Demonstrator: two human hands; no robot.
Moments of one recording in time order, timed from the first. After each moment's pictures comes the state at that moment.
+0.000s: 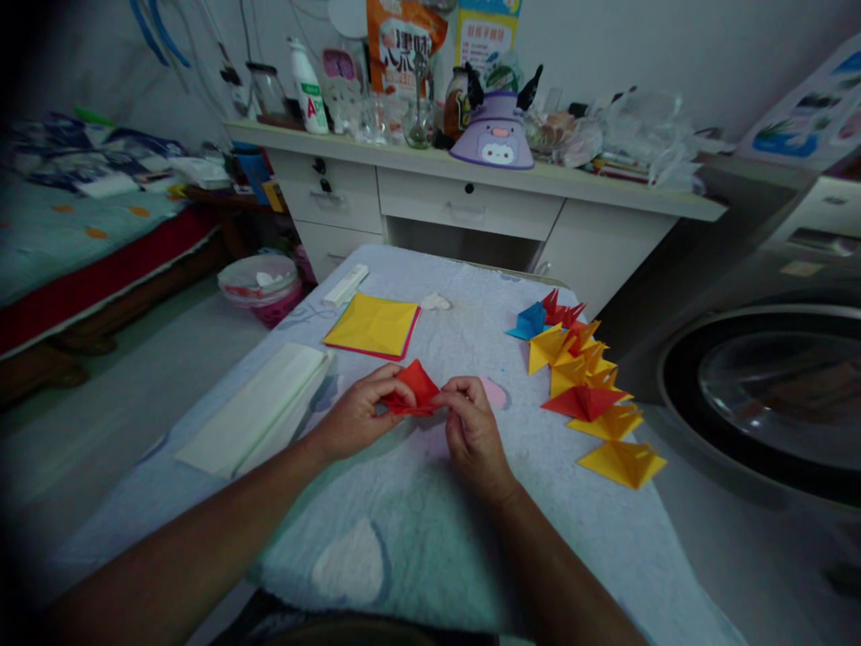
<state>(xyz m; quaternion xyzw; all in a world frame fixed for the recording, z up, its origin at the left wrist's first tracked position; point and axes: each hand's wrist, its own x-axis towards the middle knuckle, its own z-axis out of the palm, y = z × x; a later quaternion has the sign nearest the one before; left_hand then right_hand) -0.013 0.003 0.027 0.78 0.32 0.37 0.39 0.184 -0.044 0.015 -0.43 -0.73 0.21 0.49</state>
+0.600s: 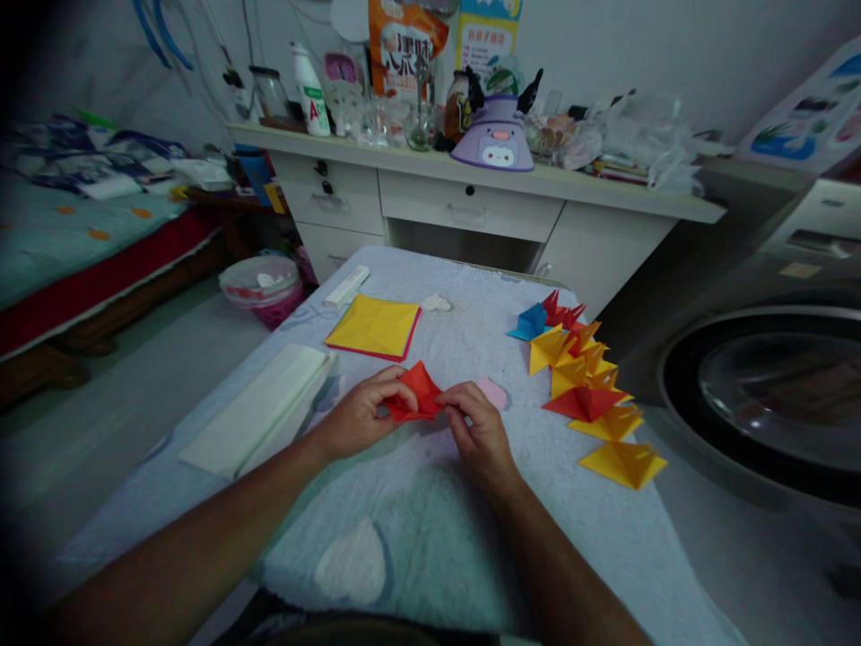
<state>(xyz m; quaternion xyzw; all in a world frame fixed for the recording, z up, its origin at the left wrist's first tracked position) -0.015 0.004 0.029 0.79 0.30 0.35 0.39 0.190 -0.036 0.017 -0.44 -0.73 0.21 0.48</state>
